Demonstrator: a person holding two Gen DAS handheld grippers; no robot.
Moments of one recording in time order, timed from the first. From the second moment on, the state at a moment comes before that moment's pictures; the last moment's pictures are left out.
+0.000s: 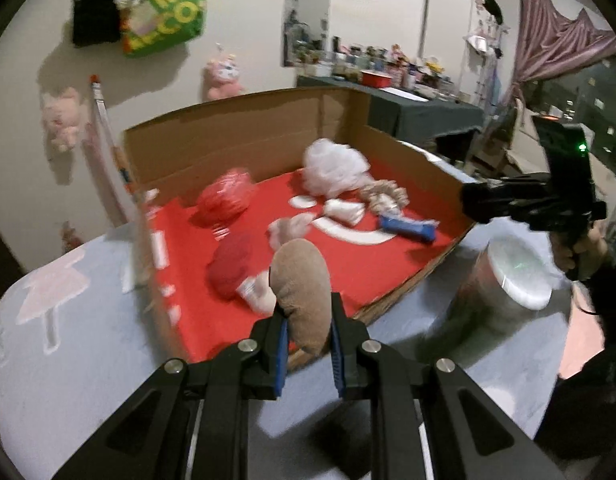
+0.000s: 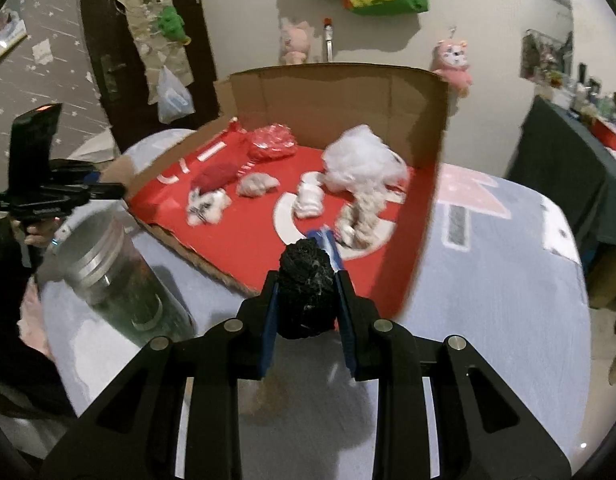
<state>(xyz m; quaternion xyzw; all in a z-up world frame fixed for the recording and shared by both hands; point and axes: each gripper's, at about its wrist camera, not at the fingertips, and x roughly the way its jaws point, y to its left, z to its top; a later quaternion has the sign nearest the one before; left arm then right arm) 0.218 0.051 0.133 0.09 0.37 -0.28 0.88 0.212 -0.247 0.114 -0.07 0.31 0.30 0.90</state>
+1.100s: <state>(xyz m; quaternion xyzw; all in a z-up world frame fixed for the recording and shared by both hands) 0.330 -0.050 0.077 0.13 0.54 -0.29 0.78 0.320 -0.151 0.077 -0.16 0.50 0.35 0.77</state>
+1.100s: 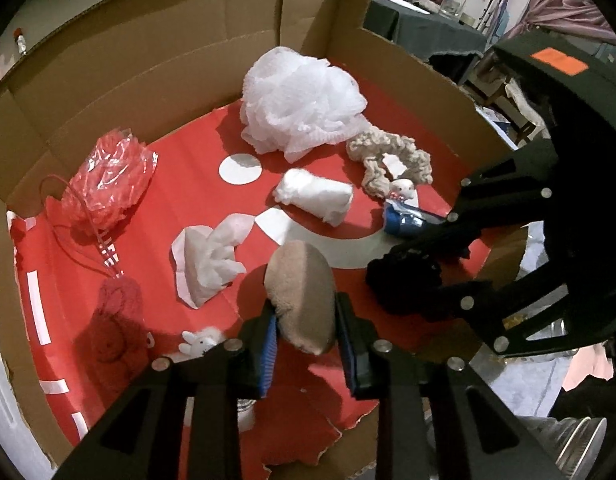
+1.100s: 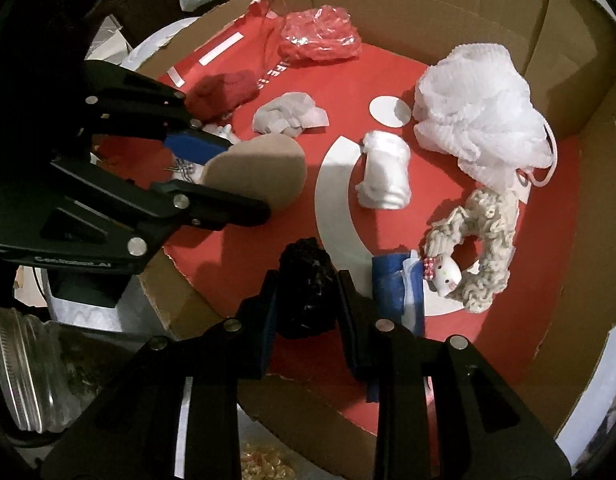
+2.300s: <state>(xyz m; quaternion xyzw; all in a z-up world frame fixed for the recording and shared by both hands) 0.316 -0.032 0.094 0.10 0.51 -0.27 0.81 0.304 -0.138 0.090 -0.19 0.46 0.32 0.81</state>
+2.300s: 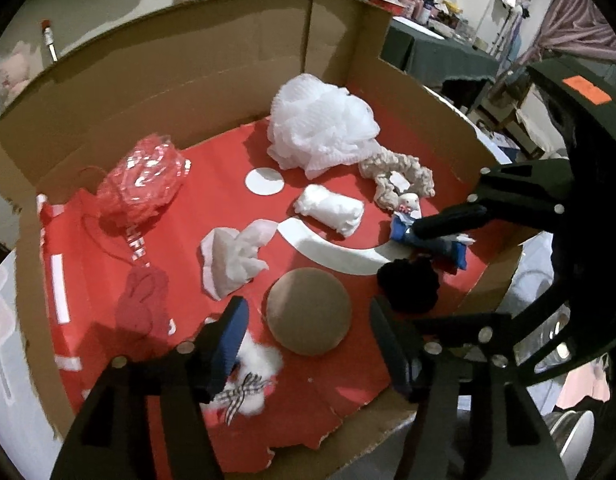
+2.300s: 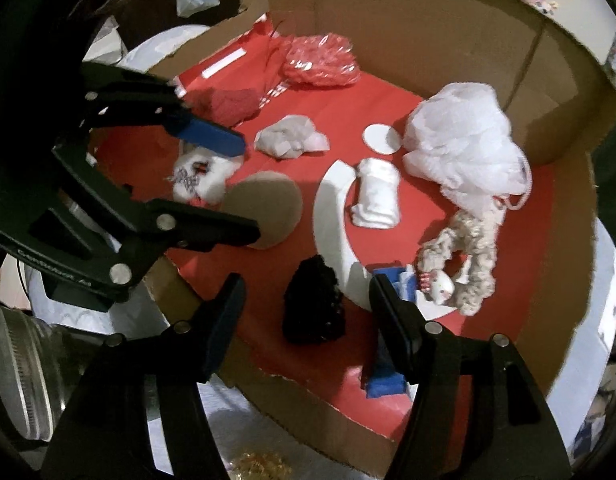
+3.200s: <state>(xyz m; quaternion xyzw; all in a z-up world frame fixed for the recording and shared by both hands) 0.251 0.021 0.111 0.02 0.44 -0.11 0.89 0.262 -0.186 0.119 -0.02 0.42 0.15 0.90</state>
